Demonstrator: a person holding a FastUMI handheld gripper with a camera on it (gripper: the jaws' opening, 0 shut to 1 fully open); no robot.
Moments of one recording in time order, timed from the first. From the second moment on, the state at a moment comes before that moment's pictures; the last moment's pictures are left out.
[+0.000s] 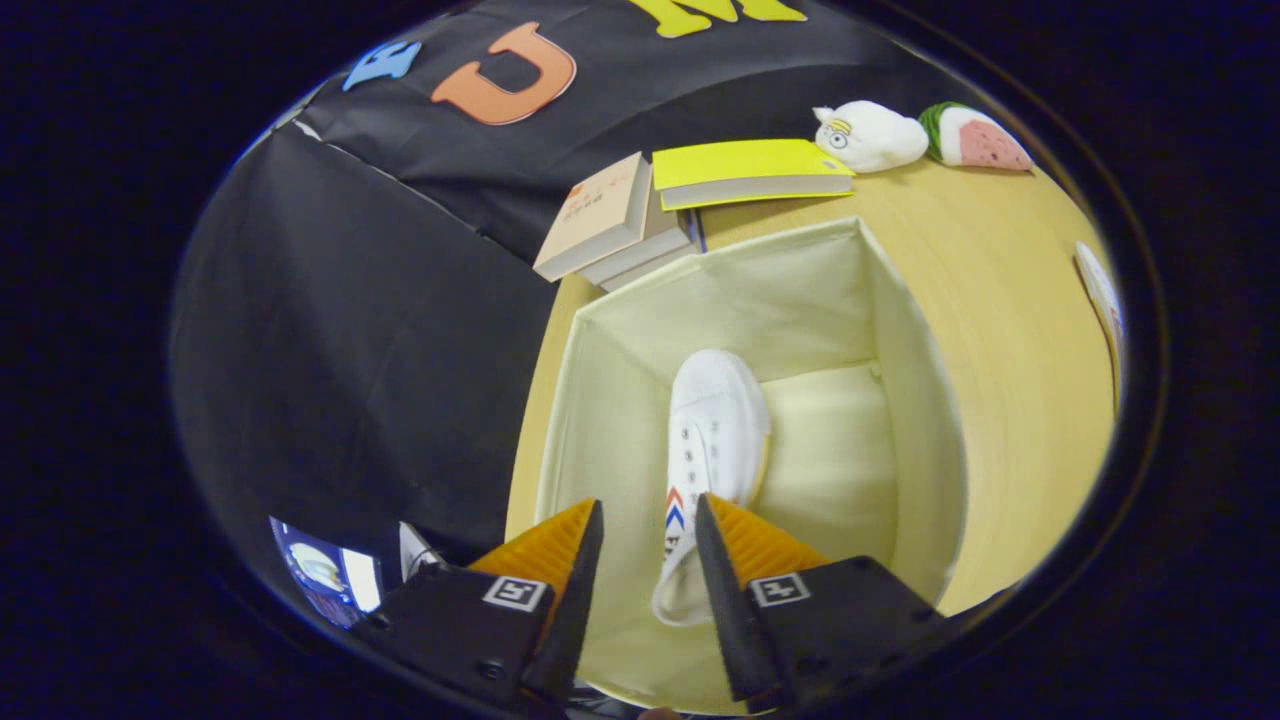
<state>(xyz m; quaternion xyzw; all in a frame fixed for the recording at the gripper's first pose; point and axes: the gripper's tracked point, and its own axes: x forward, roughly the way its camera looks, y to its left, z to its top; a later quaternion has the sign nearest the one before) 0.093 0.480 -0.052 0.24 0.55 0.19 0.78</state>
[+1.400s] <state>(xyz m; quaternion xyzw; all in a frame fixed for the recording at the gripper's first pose) 0.093 0.185 0.047 0.08 0.37 0.13 0.92</state>
